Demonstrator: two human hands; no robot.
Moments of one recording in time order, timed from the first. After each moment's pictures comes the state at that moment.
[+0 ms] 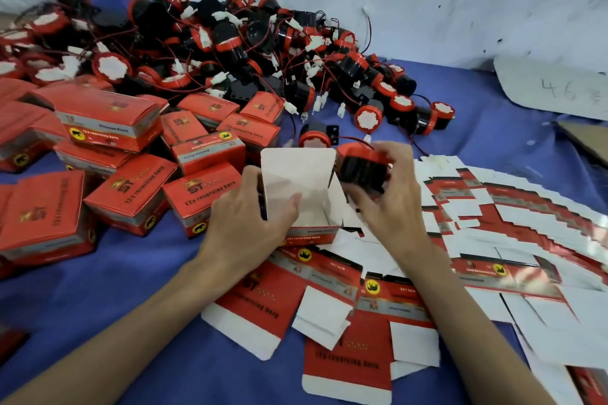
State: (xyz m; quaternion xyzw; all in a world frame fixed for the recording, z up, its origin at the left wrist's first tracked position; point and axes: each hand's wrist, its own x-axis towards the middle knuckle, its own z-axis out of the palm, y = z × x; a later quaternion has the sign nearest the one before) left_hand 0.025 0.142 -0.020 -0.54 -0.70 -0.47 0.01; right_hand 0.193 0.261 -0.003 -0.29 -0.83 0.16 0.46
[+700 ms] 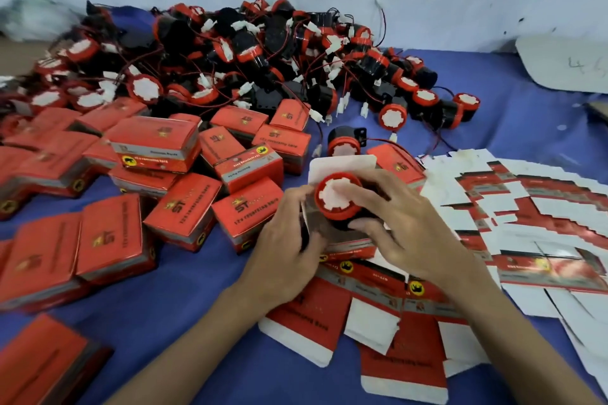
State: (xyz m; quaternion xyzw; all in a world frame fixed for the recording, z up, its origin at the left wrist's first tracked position) left_hand 0.015 0.119 -0.023 -0.62 -0.58 -0.51 -0.16; right_hand 0.181 0.220 0.023 -0.14 -0.95 0.06 0.29
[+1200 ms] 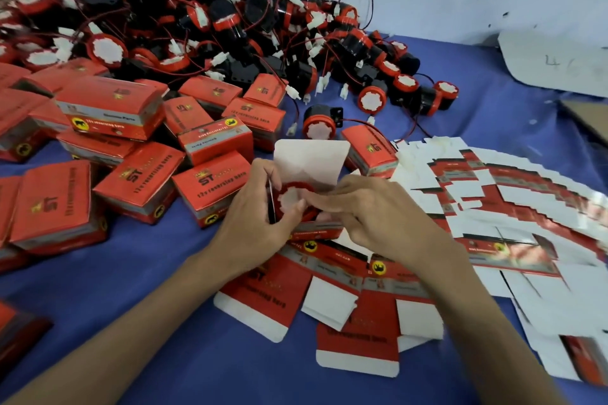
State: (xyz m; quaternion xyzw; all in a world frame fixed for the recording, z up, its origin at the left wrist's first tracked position) left_hand 0.021 0.129 -0.022 -0.59 -0.58 -0.53 -0.16; right_hand 0.187 0.209 0.045 -0.15 -0.98 0.03 0.14
